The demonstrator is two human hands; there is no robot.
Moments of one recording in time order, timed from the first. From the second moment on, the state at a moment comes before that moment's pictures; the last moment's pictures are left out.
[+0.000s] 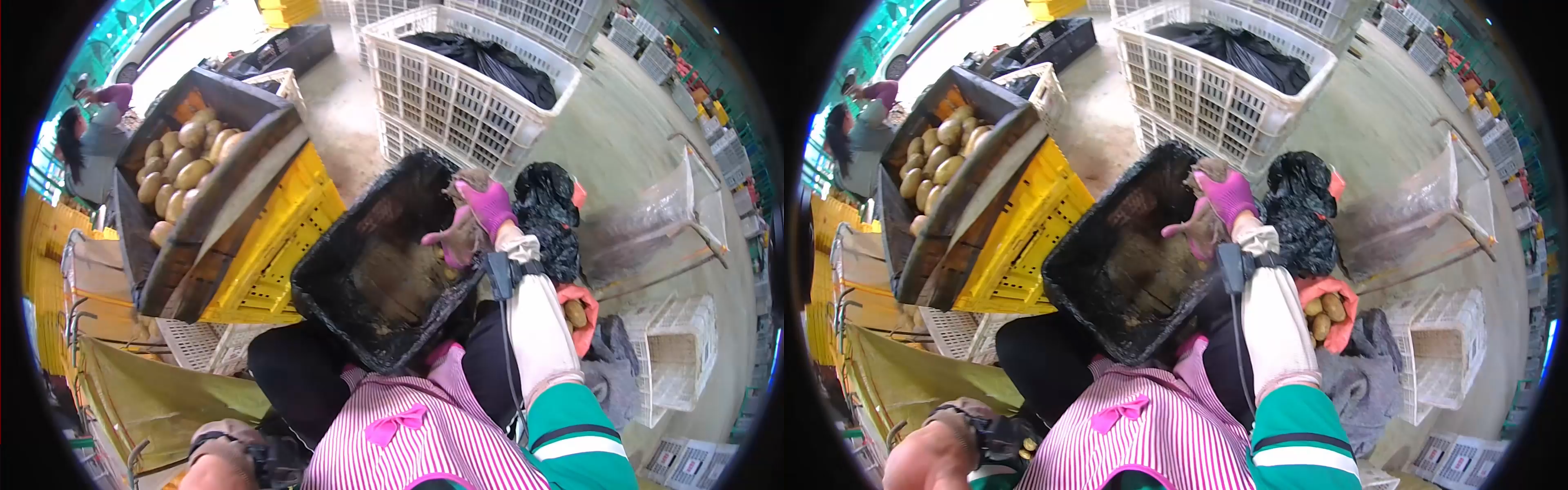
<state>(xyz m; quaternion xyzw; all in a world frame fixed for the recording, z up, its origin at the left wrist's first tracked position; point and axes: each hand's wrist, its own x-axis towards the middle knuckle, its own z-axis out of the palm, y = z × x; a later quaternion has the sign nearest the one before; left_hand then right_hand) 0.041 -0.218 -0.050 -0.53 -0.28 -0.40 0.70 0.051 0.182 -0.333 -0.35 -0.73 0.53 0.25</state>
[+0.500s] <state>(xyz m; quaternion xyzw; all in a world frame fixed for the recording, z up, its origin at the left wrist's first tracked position) -0.005 -0.212 -0.043 -0.40 -0.55 -0.64 0.35 0.047 0.199 -0.351 -0.34 -0.71 0.57 0.24</state>
